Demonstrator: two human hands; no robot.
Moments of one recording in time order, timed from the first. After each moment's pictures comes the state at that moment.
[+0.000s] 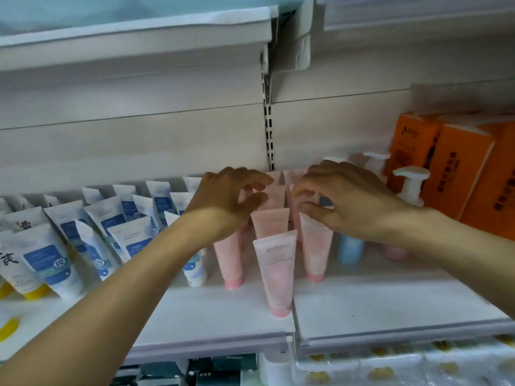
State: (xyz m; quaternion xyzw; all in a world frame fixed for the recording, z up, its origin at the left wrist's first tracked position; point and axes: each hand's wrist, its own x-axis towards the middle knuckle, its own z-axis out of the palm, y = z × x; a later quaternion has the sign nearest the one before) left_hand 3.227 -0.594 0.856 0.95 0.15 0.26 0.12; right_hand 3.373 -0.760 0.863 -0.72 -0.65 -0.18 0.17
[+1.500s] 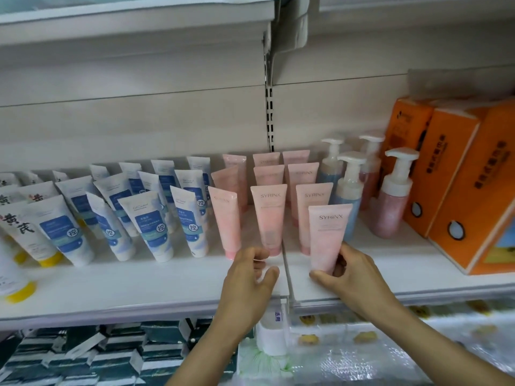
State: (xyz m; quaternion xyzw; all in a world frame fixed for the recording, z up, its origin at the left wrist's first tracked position) left_hand 3.186 -0.676 0.708 0.81 0.31 0.25 0.43; right_hand 3.338 -0.811 0.707 -0.83 -0.38 0.06 0.40
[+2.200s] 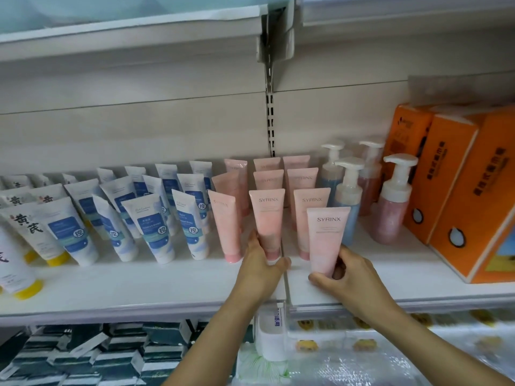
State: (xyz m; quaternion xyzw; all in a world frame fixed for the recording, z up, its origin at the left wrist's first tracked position) left_hand 3.231 -0.664 0.708 0.78 0.32 0.23 0.49; right_hand 3.346 -0.813 0.705 -0.82 -0.39 0.06 0.42
